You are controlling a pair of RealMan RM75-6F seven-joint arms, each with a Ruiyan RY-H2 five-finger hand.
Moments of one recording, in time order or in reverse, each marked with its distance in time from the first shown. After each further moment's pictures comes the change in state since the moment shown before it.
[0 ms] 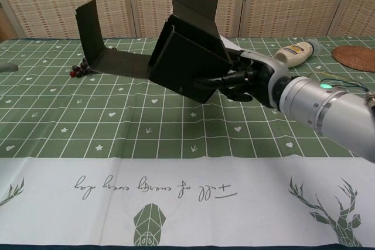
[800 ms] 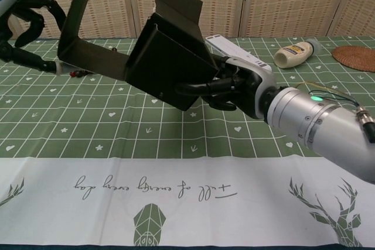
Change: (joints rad) left arm -0.140 -0.157 0.020 0.064 0.197 0.075 0.106; right arm 0.000 -0.046 -0.036 -0.011 -0.079 0.011 0.077
